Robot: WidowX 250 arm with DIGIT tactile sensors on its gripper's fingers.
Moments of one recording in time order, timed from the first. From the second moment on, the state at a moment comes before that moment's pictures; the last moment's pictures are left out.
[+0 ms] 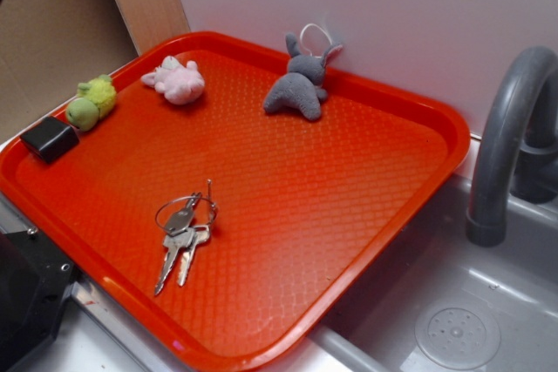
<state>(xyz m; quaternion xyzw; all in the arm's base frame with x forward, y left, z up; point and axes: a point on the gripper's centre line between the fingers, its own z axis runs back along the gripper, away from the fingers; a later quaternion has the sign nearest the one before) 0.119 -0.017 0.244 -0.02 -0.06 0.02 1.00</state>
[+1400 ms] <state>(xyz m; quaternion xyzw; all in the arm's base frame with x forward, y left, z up) 0.146 -0.099 0.116 0.01 0.01 -0.29 0.96</state>
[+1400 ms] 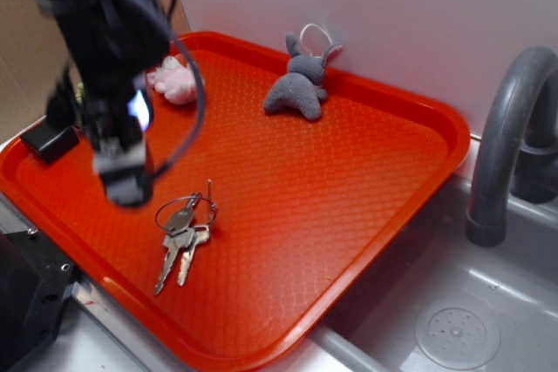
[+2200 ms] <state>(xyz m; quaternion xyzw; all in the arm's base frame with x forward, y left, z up) 0.170 -0.082 0.058 0.05 0.04 -0.35 0.94</state>
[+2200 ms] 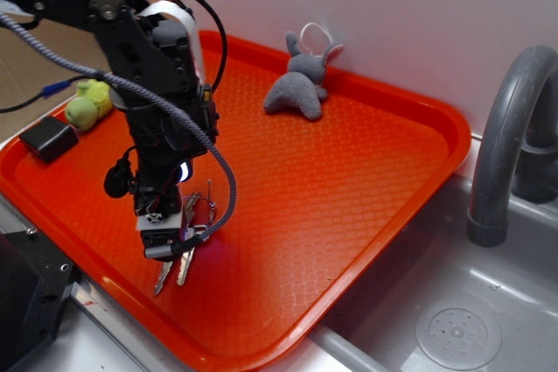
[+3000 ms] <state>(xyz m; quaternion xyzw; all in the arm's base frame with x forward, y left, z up) 0.171 -0.083 0.046 0.02 0.05 -0.33 0.94</state>
